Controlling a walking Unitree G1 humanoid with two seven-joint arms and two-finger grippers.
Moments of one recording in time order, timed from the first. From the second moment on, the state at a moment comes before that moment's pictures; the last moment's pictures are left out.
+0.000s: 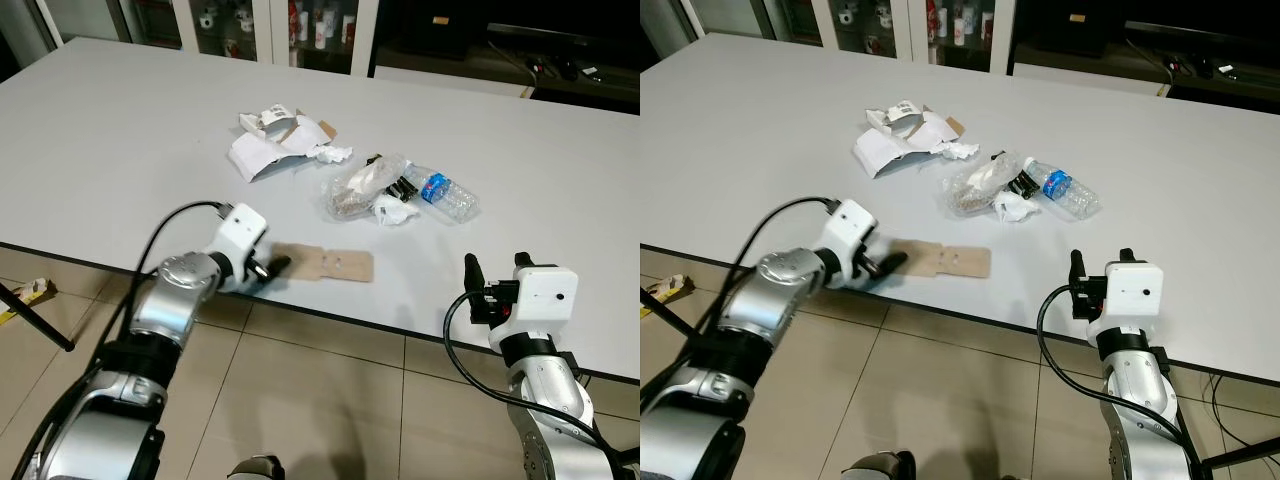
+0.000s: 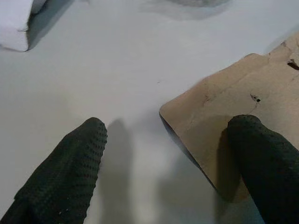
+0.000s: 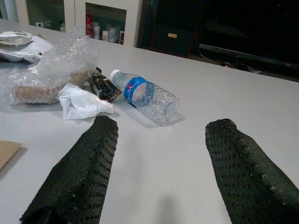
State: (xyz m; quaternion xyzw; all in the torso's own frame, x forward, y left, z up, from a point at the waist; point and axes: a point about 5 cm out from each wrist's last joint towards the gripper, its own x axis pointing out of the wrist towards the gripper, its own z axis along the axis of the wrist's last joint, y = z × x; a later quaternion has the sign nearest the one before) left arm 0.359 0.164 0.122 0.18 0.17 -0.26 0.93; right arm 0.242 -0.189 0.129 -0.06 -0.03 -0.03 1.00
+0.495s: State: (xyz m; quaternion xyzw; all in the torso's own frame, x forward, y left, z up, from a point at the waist) left arm 0.356 0.155 0.114 0.17 0.17 -0.28 0.93; right arm 0.235 -0.189 0.121 -0.05 -0.02 -0.04 1.00
